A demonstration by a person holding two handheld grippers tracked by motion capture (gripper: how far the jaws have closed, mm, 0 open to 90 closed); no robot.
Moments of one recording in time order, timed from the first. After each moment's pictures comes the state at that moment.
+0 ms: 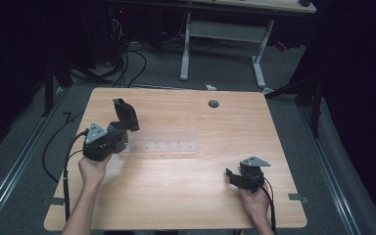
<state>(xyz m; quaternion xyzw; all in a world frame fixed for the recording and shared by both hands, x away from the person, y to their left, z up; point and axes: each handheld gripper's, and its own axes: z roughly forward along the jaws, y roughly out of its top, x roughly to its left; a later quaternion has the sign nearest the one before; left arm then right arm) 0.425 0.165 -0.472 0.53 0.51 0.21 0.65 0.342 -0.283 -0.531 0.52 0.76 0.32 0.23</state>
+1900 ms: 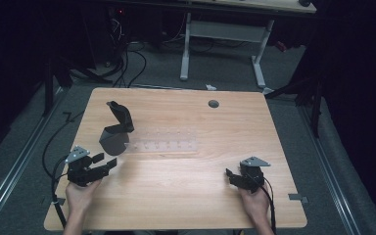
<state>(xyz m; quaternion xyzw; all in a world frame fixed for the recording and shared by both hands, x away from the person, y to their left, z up) 0.366 0.202 -0.492 0.48 0.60 0.13 0.62 0.342 -0.283 -0.531 0.52 0.76 0.32 0.23</state>
